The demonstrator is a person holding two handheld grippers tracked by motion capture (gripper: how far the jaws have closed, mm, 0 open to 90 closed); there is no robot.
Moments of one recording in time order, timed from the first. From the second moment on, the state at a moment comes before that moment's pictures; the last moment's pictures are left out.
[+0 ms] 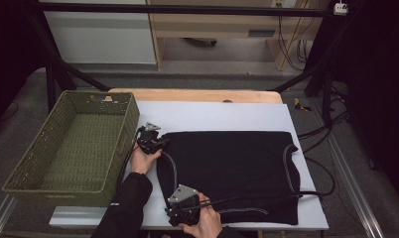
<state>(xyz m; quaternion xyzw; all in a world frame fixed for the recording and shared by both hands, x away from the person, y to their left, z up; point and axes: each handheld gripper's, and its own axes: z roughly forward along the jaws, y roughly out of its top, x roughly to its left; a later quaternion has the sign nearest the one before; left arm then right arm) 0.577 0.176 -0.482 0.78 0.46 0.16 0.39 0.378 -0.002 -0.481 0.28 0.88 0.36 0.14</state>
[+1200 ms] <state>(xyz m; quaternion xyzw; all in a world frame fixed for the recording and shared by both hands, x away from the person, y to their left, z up) 0.576 0.182 -0.465 0.77 0.49 0.13 0.39 0.398 -0.022 -0.466 0.33 0.86 0.38 0.06</state>
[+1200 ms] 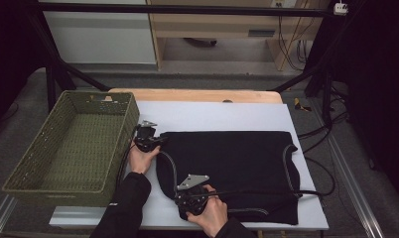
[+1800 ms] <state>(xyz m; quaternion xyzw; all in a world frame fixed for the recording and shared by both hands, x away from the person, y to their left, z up) 0.570 0.185 -0.423 0.77 0.47 0.17 0.40 0.402 -0.036 -0.430 0.33 0.83 0.44 0.03</state>
